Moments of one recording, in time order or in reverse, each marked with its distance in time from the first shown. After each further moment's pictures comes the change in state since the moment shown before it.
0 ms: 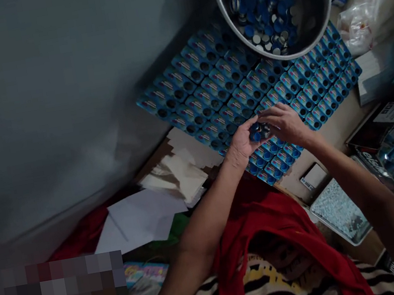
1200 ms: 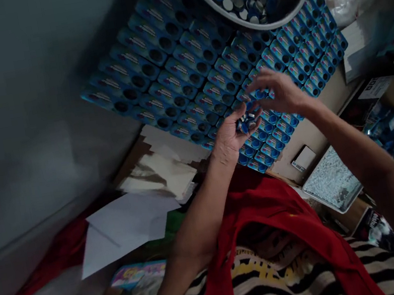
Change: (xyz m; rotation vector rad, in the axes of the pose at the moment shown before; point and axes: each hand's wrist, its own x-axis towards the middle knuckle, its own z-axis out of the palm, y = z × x) left_hand -0.011 -0.010 0.003 -0.011 0.035 -0.010; right_hand 0.022 0.019 -0.028 0.127 -0.080 0.189
